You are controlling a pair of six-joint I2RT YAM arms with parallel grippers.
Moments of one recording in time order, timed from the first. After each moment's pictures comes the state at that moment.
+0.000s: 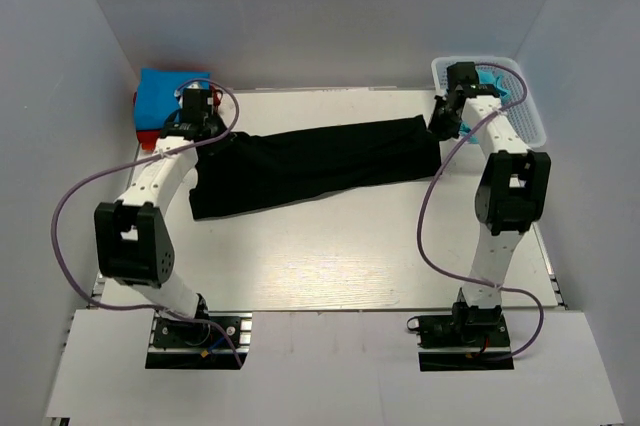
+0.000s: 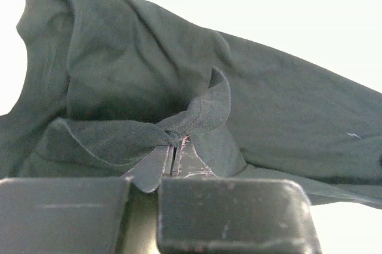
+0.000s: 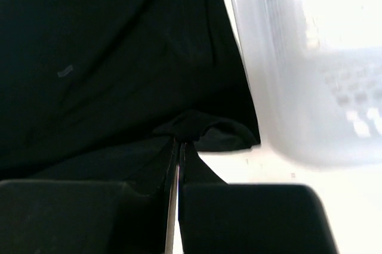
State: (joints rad) left arm -0.11 1.59 1.31 -0.49 -0.09 -0.62; right arm 0.06 2.00 1.76 -0.82 -0.05 0.33
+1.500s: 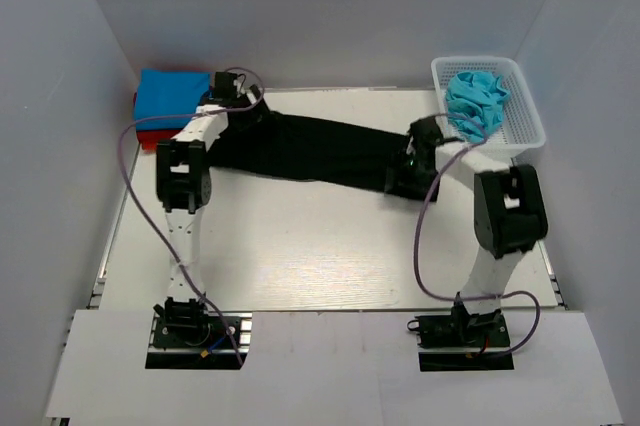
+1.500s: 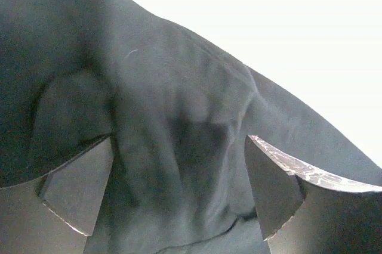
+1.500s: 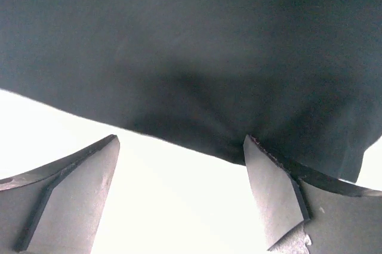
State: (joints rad) left arm -0.09 2.34 1.90 -0.42 0.22 -0.57; right arm 0.21 1.90 1.27 -0.52 -0.13 0.30
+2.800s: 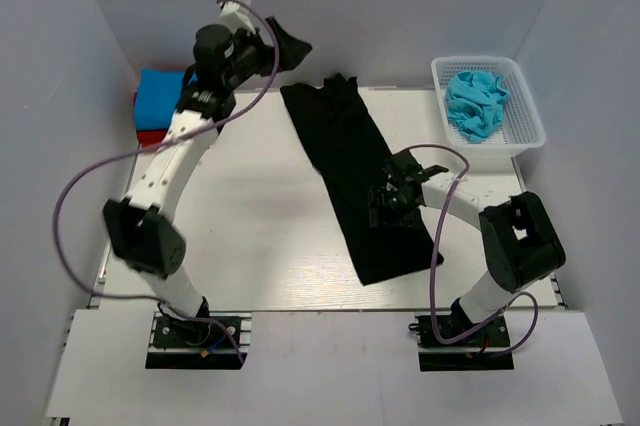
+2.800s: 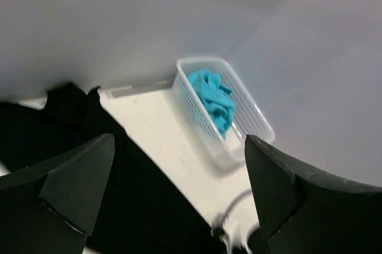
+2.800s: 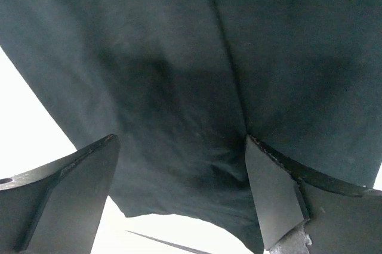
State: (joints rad) left arm -0.30 1.83 1.88 -0.05 0.34 -0.57; right arm 0.48 1.62 0.94 -0.62 -0.13 0.39
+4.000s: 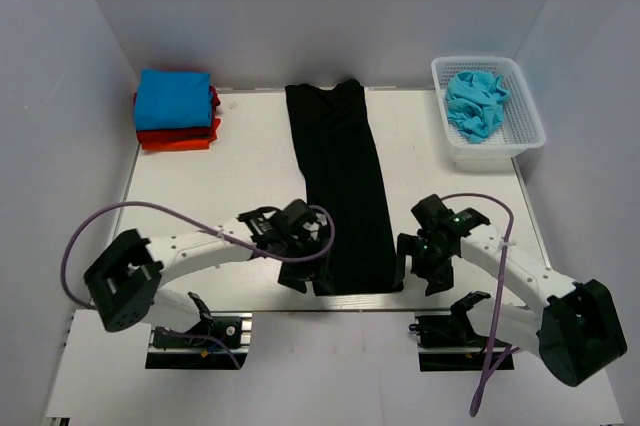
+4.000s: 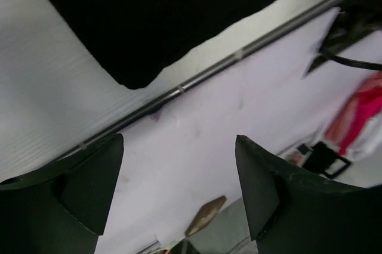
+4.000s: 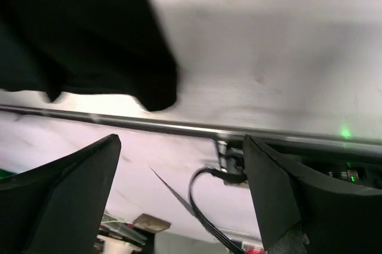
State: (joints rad) left arm -0.92 1.35 0.79 -0.55 0.40 -0.83; right arm 0.53 1.09 0.62 -0.98 -0.23 0.64
